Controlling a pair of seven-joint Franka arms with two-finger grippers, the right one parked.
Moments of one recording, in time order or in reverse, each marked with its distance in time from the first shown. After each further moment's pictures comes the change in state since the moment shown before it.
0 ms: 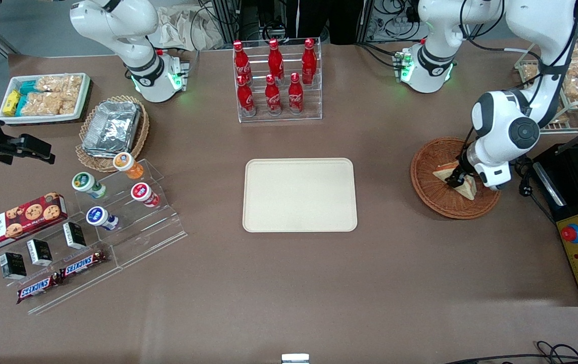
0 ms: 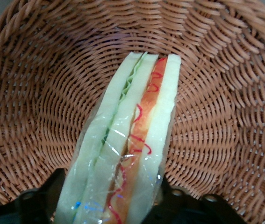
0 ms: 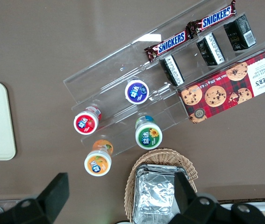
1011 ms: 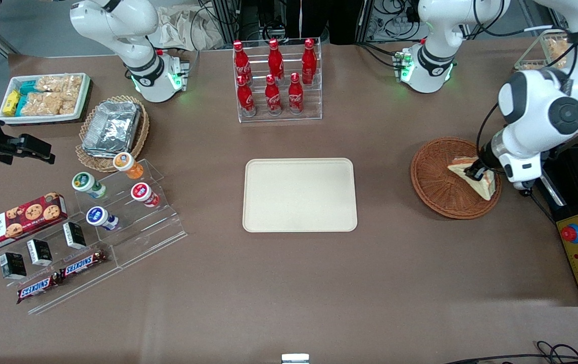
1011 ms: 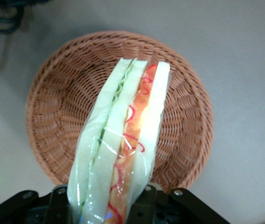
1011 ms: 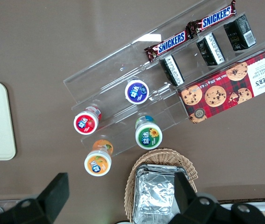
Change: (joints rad) arm 0.000 -0.169 0.000 0.221 0.004 -0.387 0.142
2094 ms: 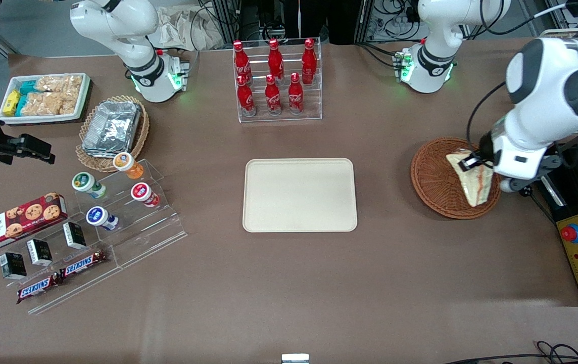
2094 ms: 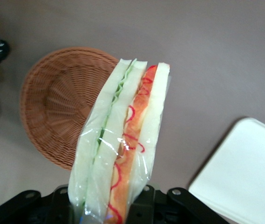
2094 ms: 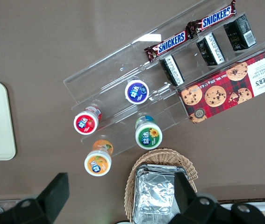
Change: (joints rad) arm -0.082 0.032 -0.114 0.318 -0.010 -0.269 0.271
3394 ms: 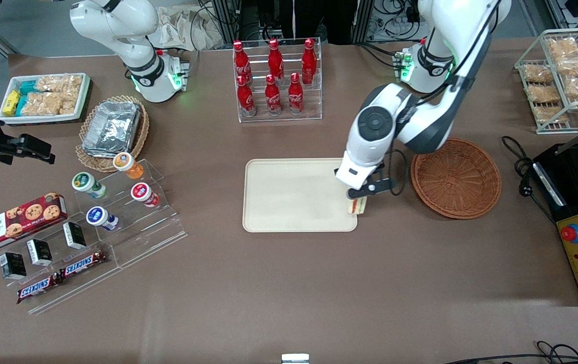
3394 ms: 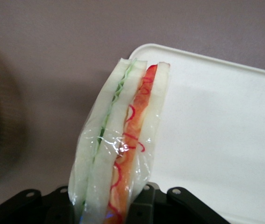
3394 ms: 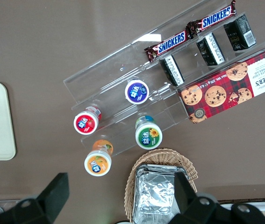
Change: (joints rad) arm -0.213 0.371 -0.262 0.024 0.170 0.338 -0.321
